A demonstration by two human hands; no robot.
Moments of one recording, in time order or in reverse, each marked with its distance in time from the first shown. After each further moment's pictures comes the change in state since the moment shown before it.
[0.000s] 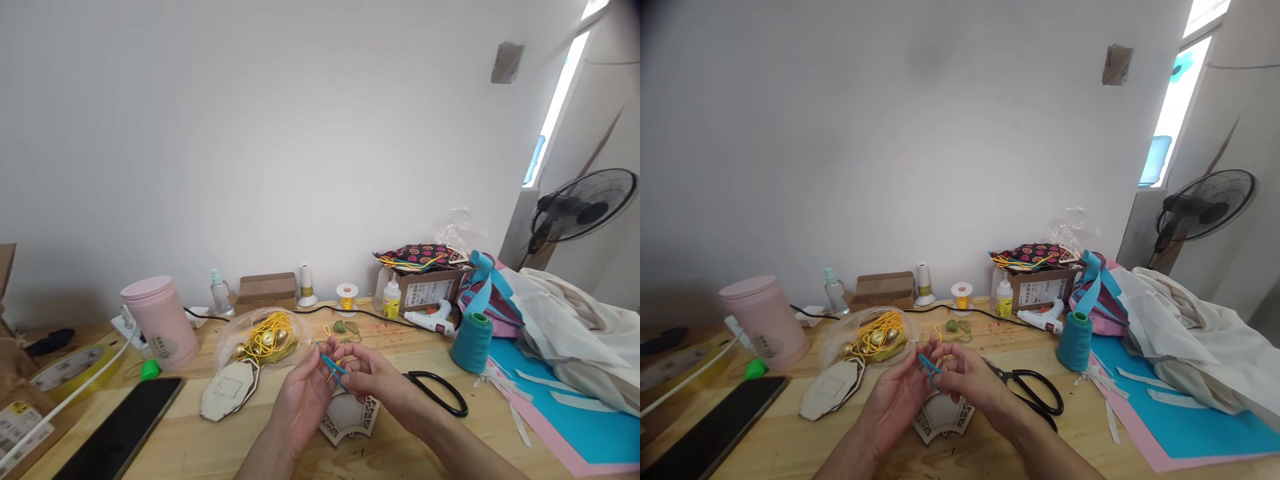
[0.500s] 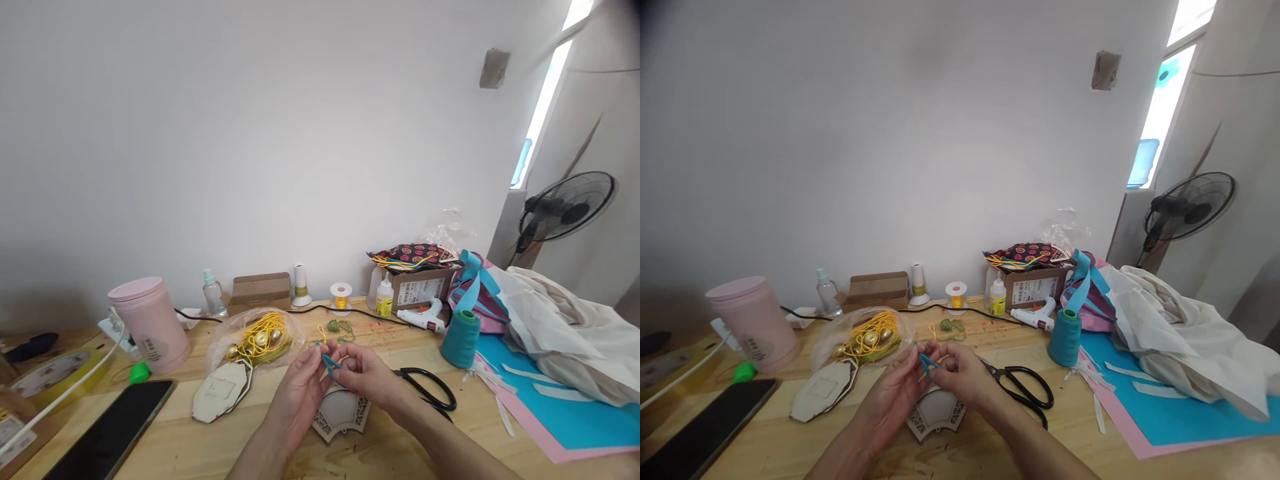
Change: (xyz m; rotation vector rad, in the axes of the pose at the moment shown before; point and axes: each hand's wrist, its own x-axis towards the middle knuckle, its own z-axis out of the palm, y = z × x) left_hand 0.002 -0.003 -0.001 0.191 -0.014 0.056; right_hand 0.011 0.016 -0.004 -0.084 0.075 -0.050
